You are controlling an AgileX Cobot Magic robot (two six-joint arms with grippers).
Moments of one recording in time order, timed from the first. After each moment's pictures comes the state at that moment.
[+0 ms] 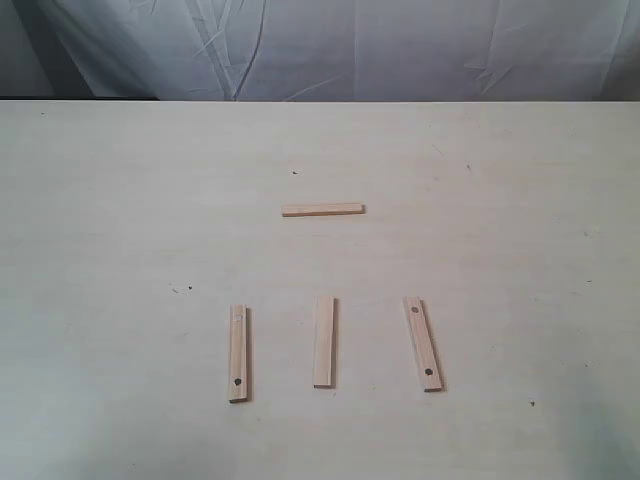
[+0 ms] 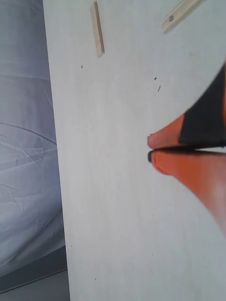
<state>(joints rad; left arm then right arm) -0.01 0.01 0.00 0.00 0.32 0.03 0.01 0.01 0.00 0.01 0.32 0.00</state>
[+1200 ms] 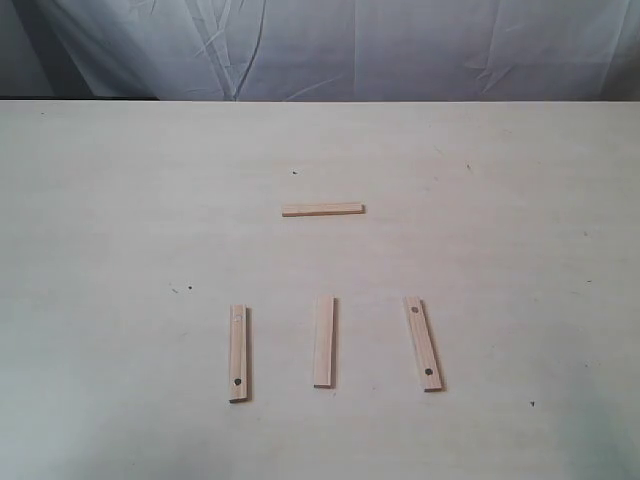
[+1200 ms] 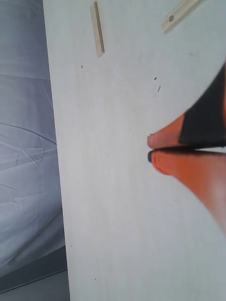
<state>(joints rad) -0.01 0.01 0.00 0.00 0.32 0.03 0.01 0.01 0.00 0.01 0.27 0.00</state>
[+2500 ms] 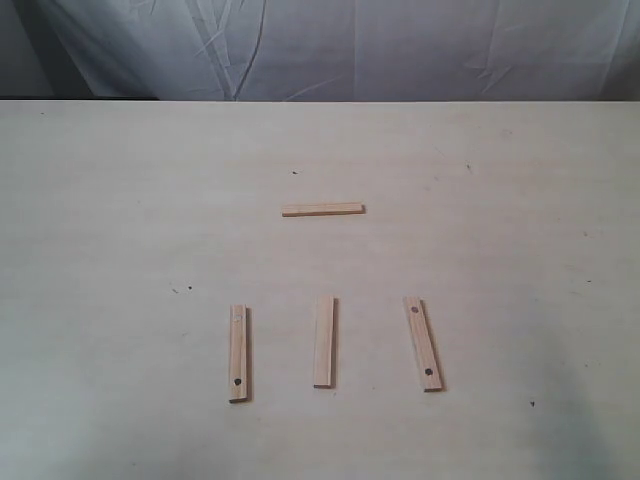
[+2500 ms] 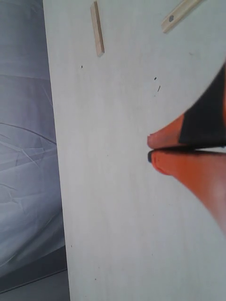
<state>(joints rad) -0.01 0.01 0.00 0.00 0.32 0.03 0.01 0.40 -0.53 0.01 0.63 0.00</state>
